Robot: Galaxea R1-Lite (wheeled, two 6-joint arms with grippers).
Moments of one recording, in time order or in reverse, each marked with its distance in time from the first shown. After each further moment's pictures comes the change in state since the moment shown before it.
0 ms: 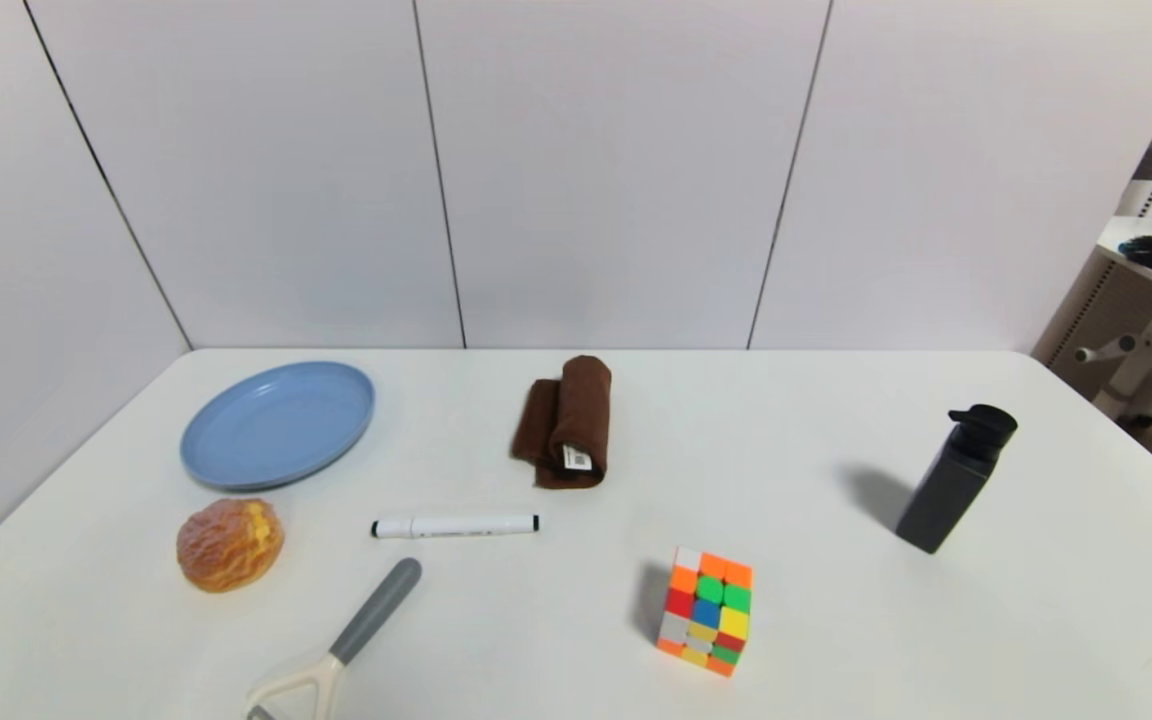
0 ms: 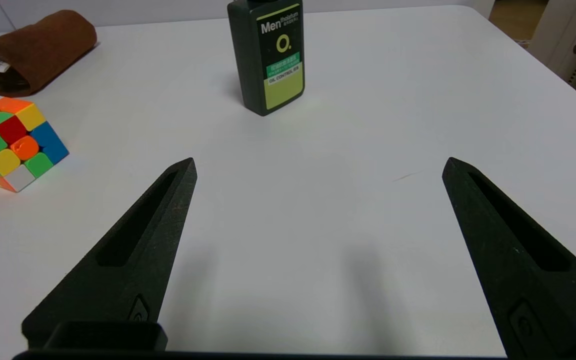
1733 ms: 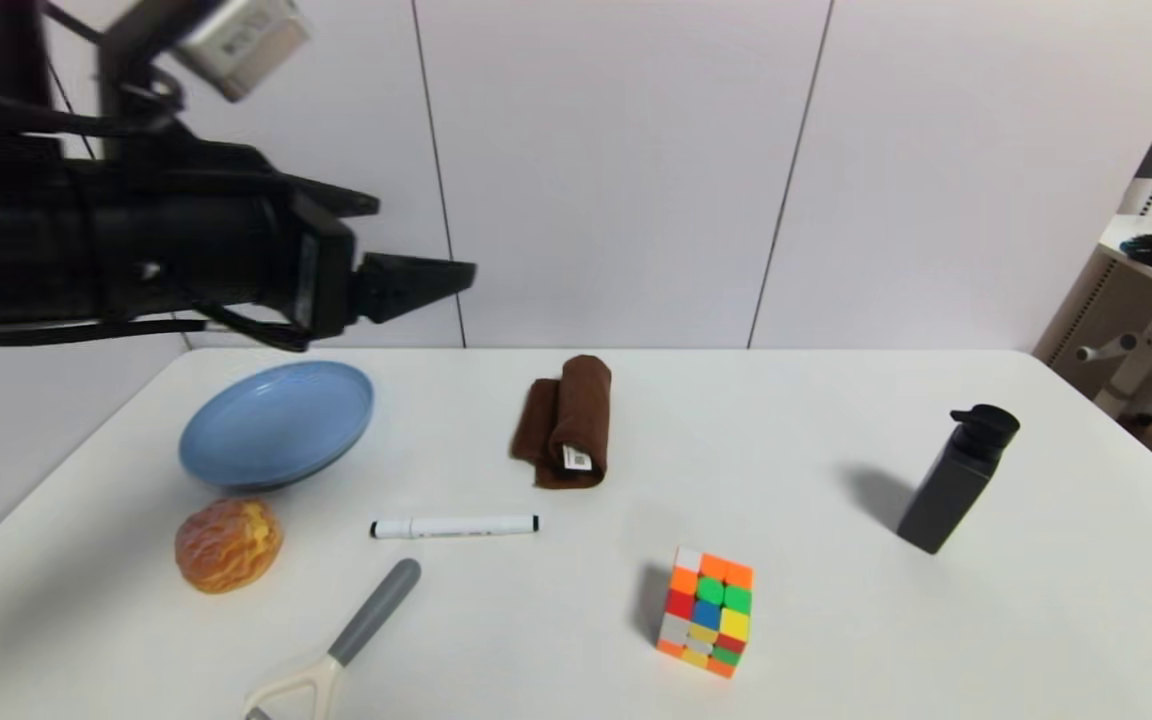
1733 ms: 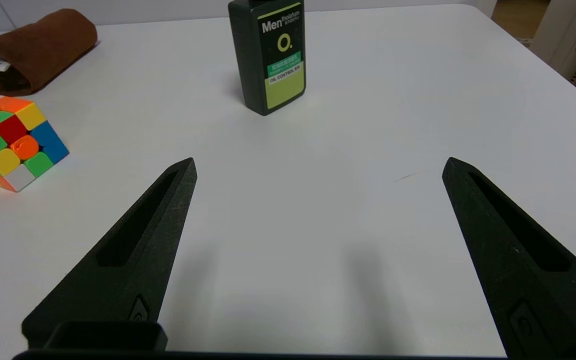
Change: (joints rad) left arm -0.521 1.459 -1.279 -0.001 -0.147 0.207; right arm 0.000 0.000 0.000 -0.001 0.000 0.001
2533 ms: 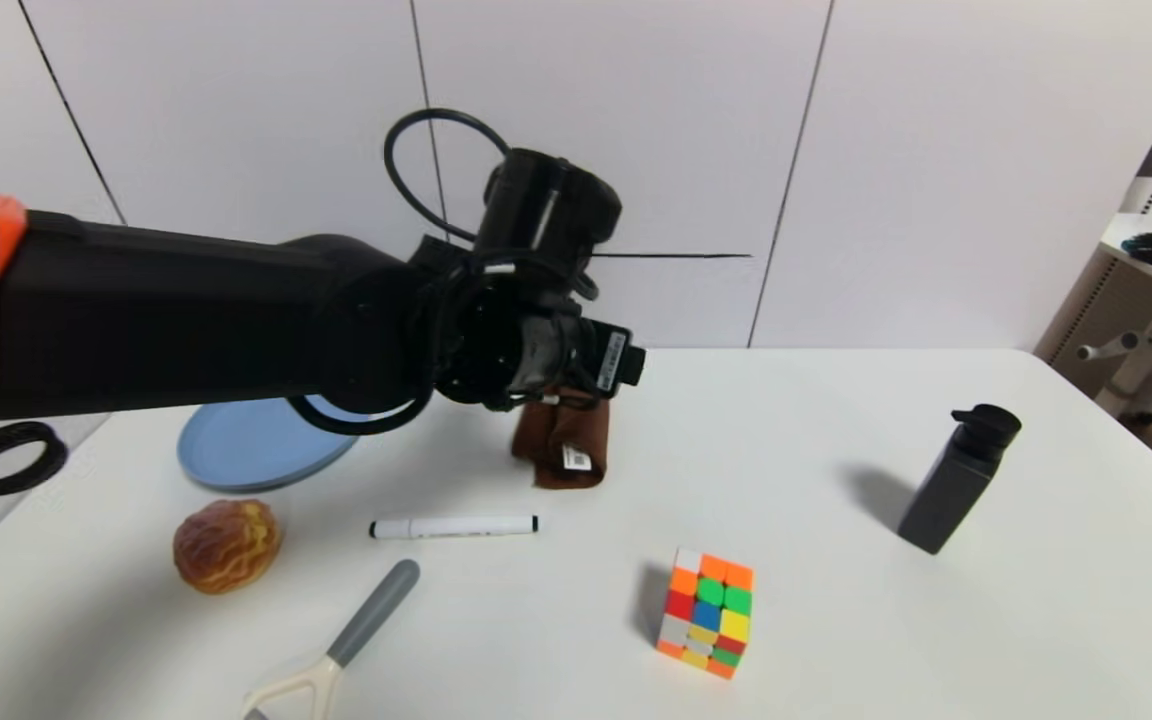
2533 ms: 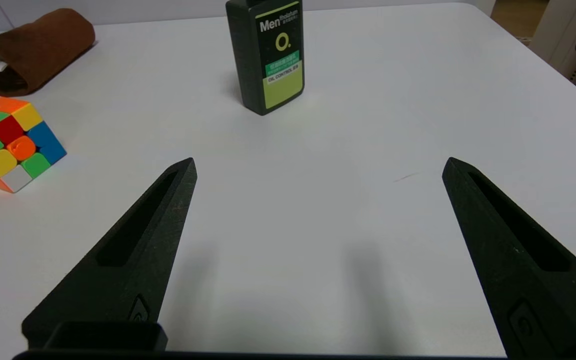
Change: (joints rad) left arm -0.244 0.521 -0.333 0.114 0.547 -0.372; right arm 0.000 0.000 0.000 0.000 0.000 0.000
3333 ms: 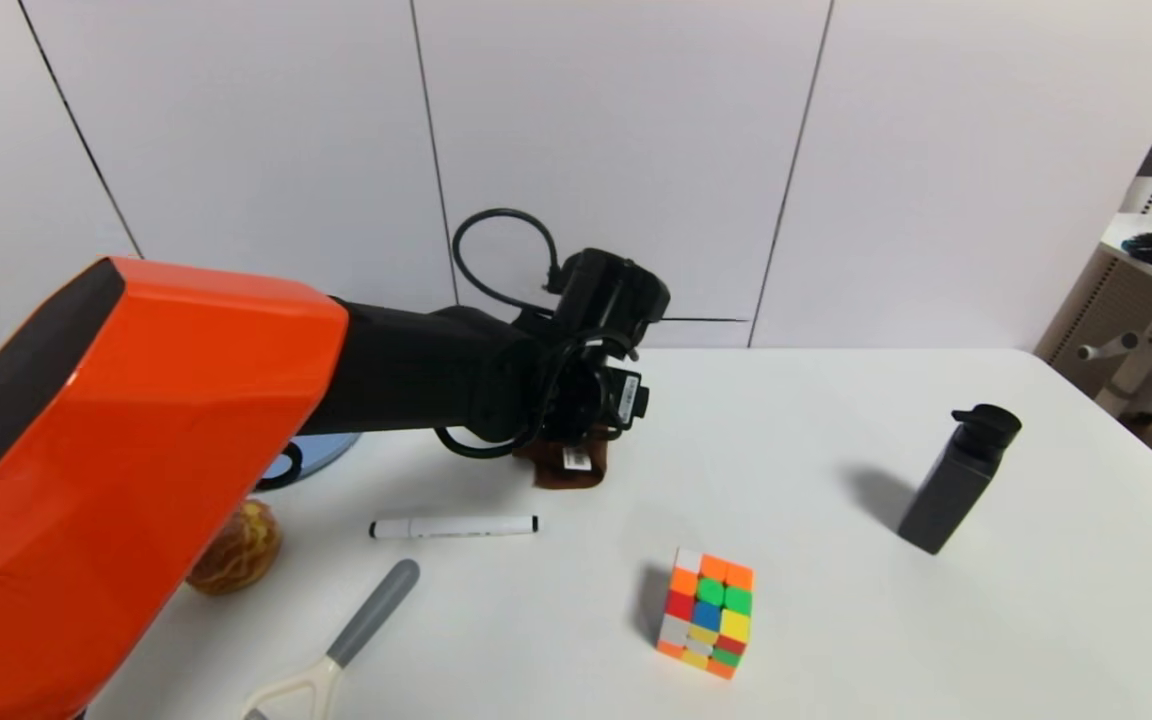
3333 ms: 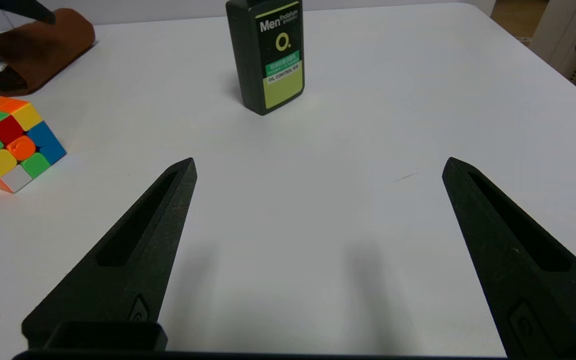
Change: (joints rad) left arm 0.015 0.229 -0.115 0.006 0.100 -0.105; right arm 0.000 0.000 0.000 0.000 0.000 0.000
